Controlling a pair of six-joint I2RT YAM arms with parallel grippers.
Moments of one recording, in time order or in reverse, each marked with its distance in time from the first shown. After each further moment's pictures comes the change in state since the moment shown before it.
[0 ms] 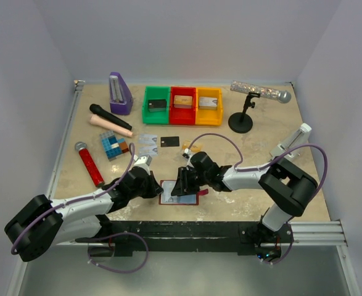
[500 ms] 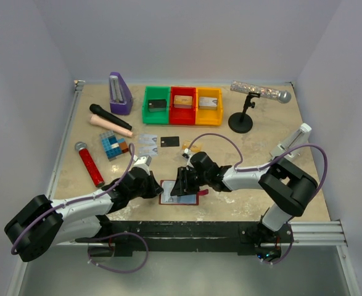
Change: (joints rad) left arm 0.000 -0.002 -0.011 0.021 -0.002 -0.002; right arm 0.000 0.000 0.000 0.002 0.001 0.001
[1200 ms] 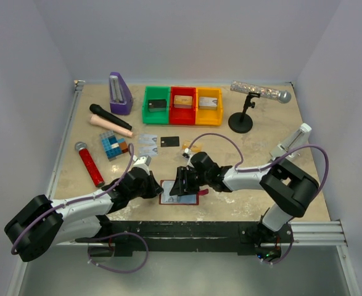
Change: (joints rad) left arm 0.000 0.000 -0.002 0.002 -0.003 -0.017; right arm 0.000 -0.011 -0.003 0.002 0.003 0.007
